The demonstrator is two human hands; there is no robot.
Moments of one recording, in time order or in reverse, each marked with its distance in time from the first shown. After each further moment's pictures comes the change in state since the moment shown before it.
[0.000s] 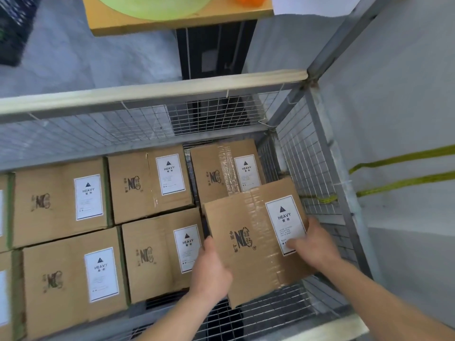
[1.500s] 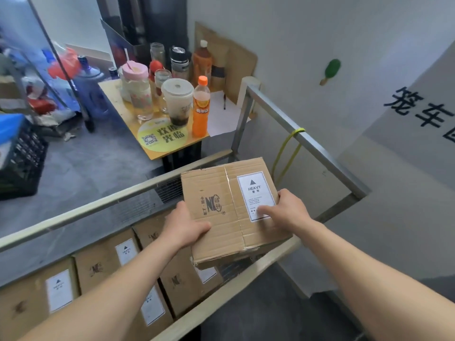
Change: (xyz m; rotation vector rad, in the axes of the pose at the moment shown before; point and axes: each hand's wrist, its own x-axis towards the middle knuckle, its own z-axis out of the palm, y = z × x) left_hand -0.249 0.118 -0.261 0.215 0.048 0.466; right_hand -0.355 -0.101 -0.135 0.239 0.351 -0.098
